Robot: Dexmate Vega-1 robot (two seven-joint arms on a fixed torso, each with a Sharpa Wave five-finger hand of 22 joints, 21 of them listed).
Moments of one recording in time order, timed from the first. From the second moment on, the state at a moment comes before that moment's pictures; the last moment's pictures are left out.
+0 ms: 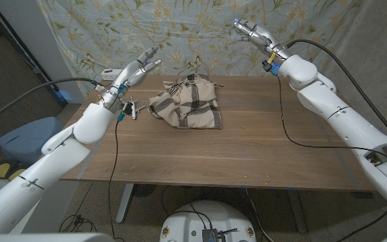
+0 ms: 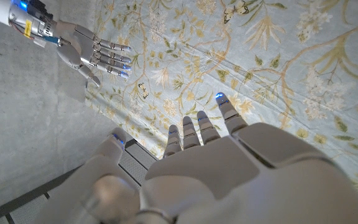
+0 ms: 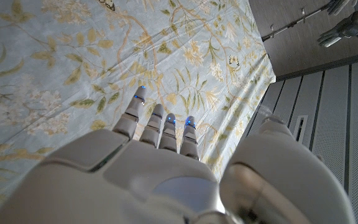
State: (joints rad) left arm 1.18 0.82 0.06 -2.00 -0.01 -0.22 0.19; left_hand 0.06 0.05 0.62 0.06 0.18 -0.03 -0.05 0.17 0.18 0.02 0.01 0.18 0.20 0.02 0.04 0.17 0.18 0.03 0.18 0.38 0.20; right arm -0.49 -0.64 -0.45 -1.48 0.29 0.24 0.09; right_hand 0.48 -0.01 0.10 0.10 0.22 0.17 -0.07 0.18 0.20 0.11 0.06 0.18 0.22 0.14 0.09 0.19 0.39 0.20 0.17 0.36 0.18
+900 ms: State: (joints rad) left arm 1.05 0.75 0.16 -1.69 -0.35 -0.47 -0.01; left_hand 0.03 0.04 0.59 0.07 0.19 -0.05 -0.02 0.17 0.17 -0.01 0.01 0.19 0.19 -0.03 0.03 0.17 0.18 0.00 0.14 0.36 0.20; right arm -0.96 -0.78 -0.16 -1.85 0.44 0.13 -0.20; right_hand 0.43 -0.02 0.07 0.11 0.23 0.16 -0.02 0.19 0.20 0.12 0.16 0.20 0.20 0.16 0.14 0.20 0.34 0.21 0.20 0.33 0.18
